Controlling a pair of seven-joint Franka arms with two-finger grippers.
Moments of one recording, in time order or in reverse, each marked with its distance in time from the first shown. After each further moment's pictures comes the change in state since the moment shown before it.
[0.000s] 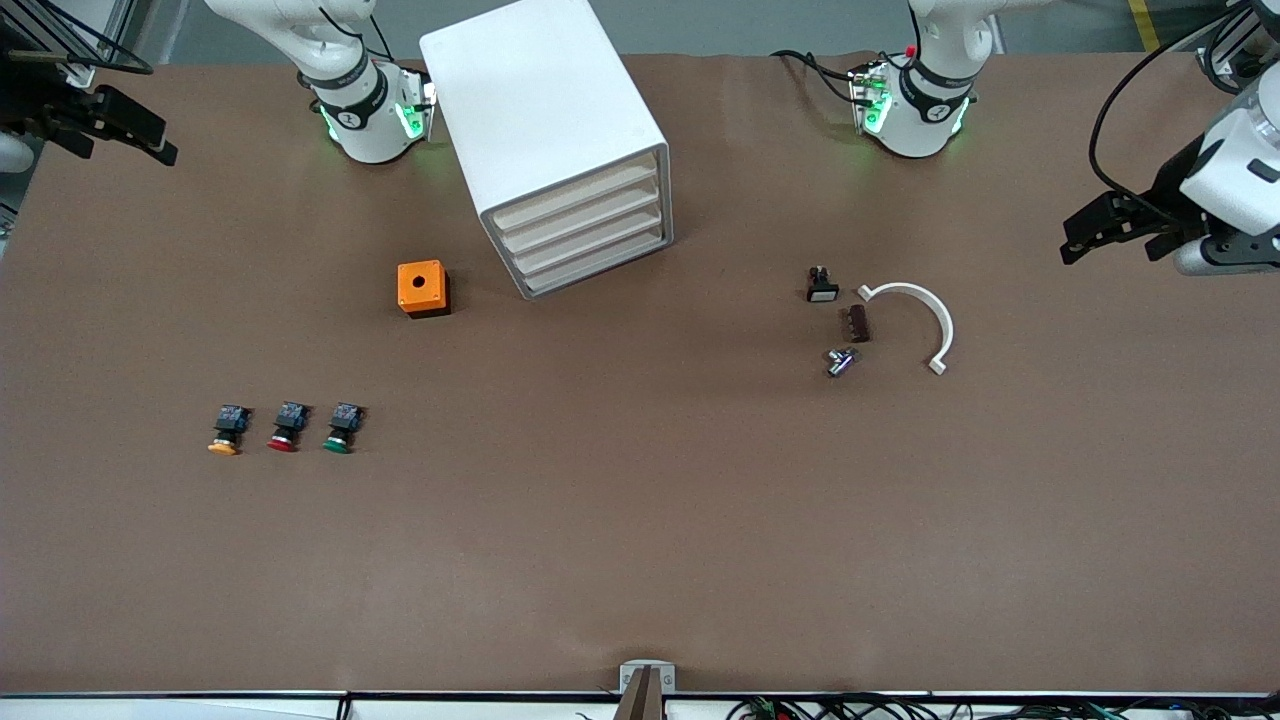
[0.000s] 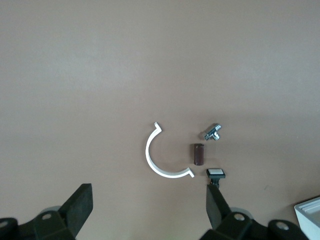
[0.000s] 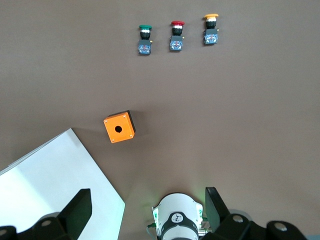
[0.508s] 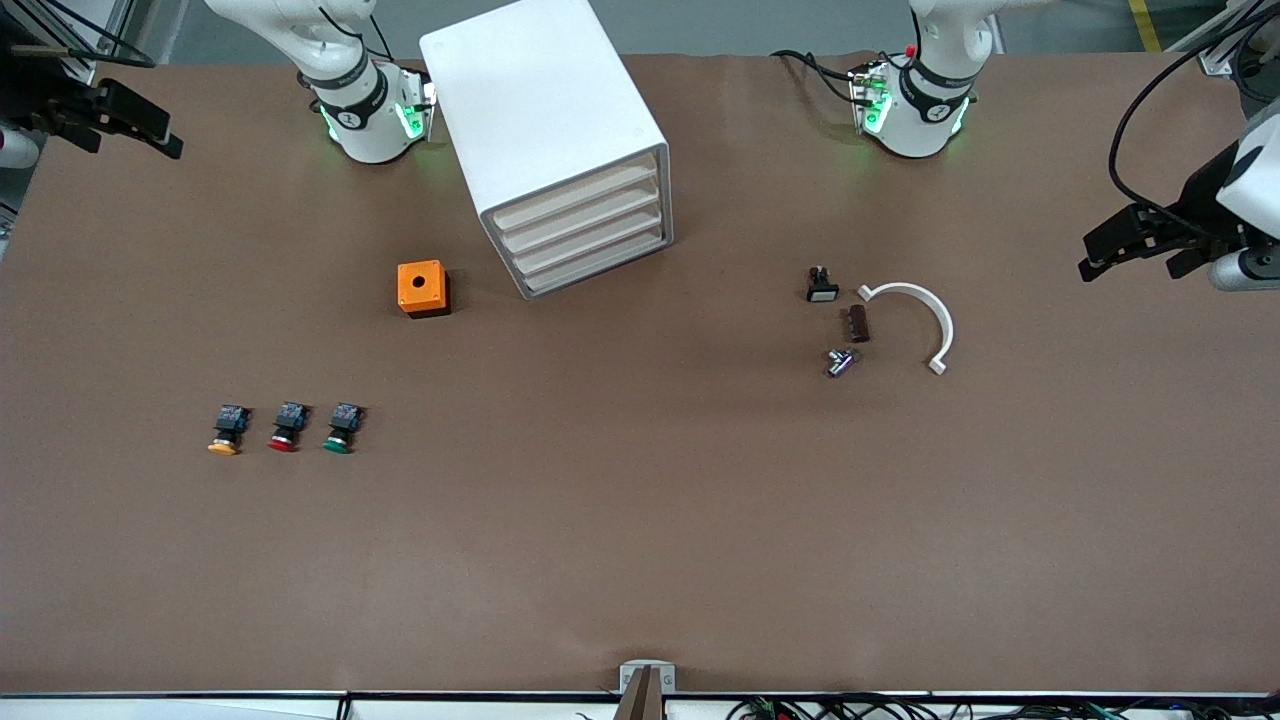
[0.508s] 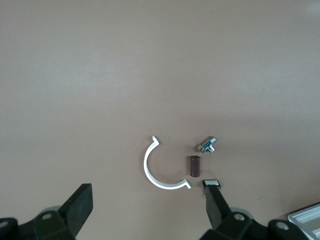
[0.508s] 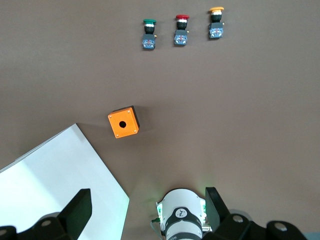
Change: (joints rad) left arm 0.001 0.055 0.000 0.097 0.000 -0.011 0.000; right arm -0.009 -0.007 -0.010 0.002 0.031 -0.022 0.002
